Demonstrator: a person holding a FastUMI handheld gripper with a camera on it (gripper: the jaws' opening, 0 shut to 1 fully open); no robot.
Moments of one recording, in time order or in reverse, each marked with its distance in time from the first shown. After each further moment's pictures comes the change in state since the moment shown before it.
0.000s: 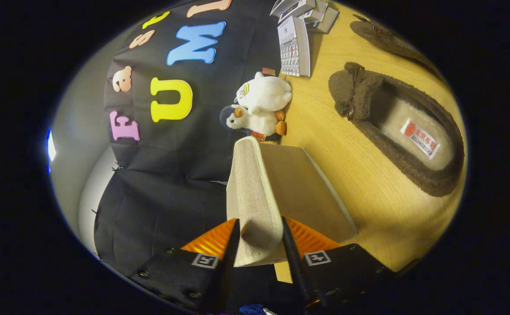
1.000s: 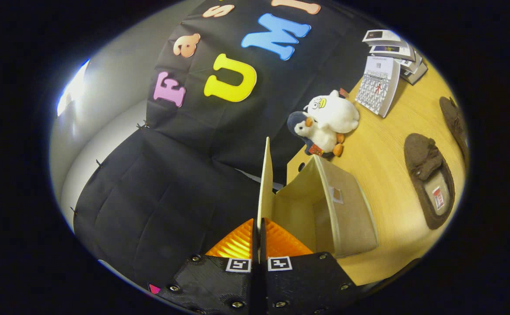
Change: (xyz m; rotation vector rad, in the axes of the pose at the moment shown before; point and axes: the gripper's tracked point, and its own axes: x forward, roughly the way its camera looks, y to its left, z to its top) arm -0.024 0.151 -0.015 -0.393 0.037 0.111
